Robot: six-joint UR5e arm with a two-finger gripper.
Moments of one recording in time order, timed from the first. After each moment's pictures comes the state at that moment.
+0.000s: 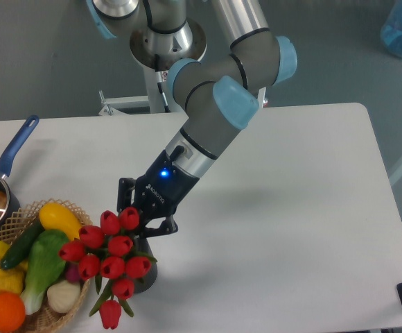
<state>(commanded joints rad) 2.44 -1.89 -1.66 -0.75 0.62 1.02</state>
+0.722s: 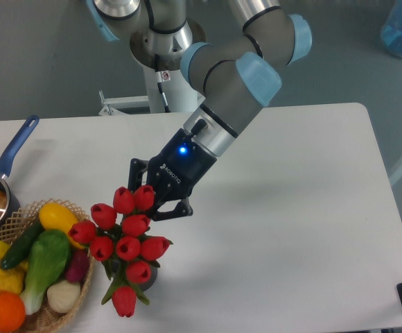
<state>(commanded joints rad) 2.51 -1.84 -1.66 -0.75 0.49 1.01</state>
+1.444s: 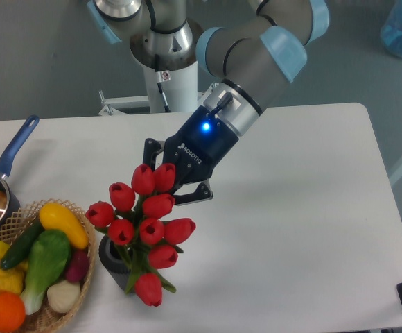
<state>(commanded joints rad) 2.57 -1.83 -1.57 -0.75 0.39 0.89</state>
